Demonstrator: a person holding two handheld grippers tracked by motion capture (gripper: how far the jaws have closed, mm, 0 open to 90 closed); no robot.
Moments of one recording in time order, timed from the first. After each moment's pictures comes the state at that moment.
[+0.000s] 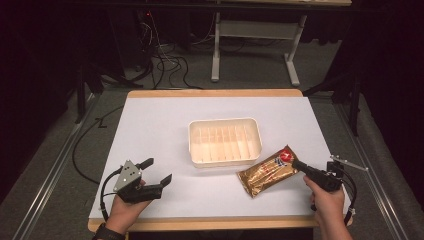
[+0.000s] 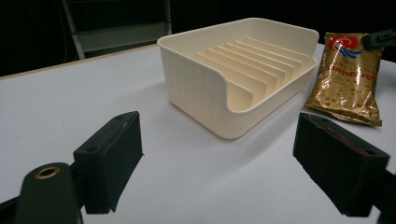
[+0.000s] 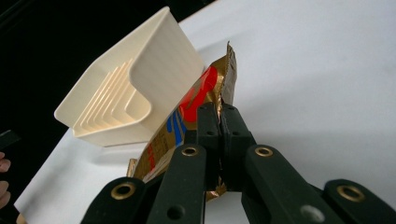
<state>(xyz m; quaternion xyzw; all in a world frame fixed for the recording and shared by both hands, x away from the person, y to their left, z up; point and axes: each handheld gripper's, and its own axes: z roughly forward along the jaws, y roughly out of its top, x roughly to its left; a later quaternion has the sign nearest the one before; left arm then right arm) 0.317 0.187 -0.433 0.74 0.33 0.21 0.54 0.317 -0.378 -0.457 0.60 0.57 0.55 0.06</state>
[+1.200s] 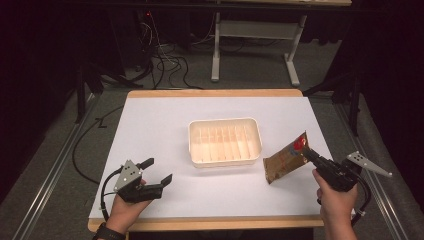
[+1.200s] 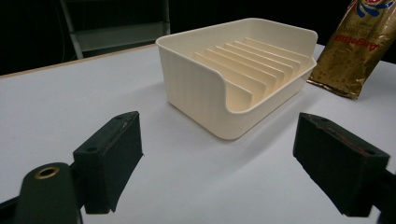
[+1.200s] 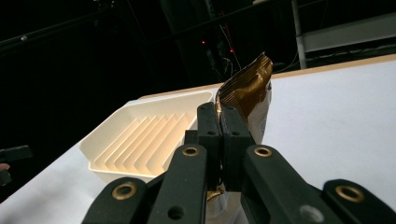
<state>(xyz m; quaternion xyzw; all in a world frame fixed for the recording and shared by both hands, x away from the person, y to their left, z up) 0.318 0.185 -0.434 0.75 0.33 0.21 0.54 0.291 -0.367 -0.398 0.51 0.58 0.60 0.21</state>
